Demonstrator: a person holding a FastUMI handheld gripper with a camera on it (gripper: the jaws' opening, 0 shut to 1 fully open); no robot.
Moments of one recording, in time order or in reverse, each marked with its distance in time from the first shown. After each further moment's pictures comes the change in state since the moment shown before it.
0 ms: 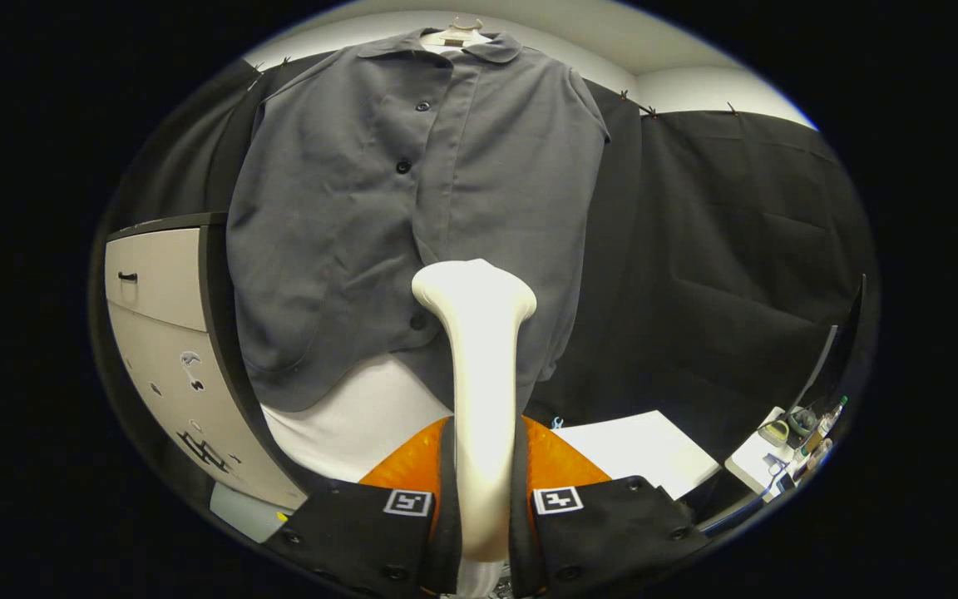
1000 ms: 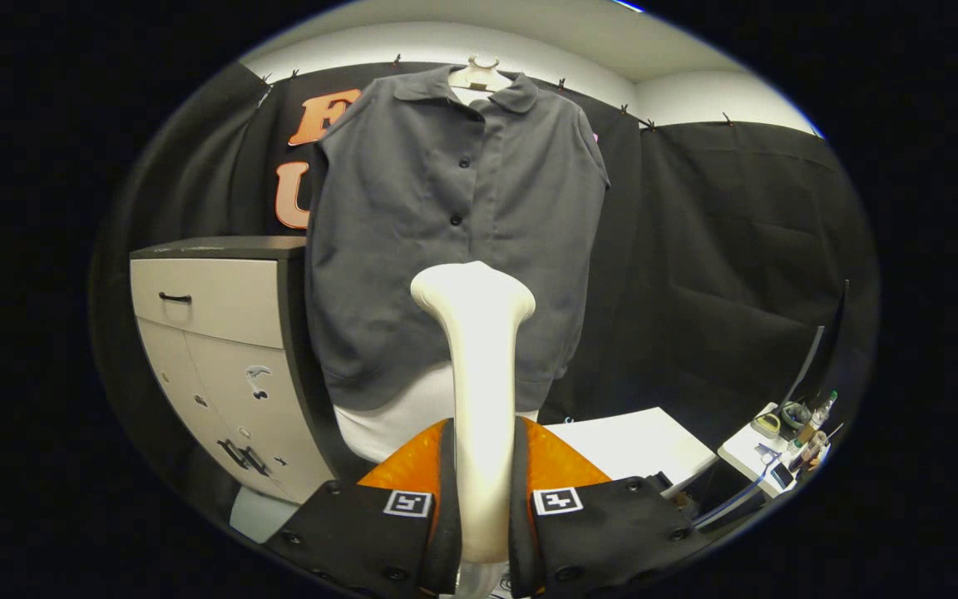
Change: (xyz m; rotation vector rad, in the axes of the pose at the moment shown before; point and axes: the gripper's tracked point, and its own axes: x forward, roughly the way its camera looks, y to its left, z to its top) arm -0.121 0.048 0.035 0.029 -0.042 0.039
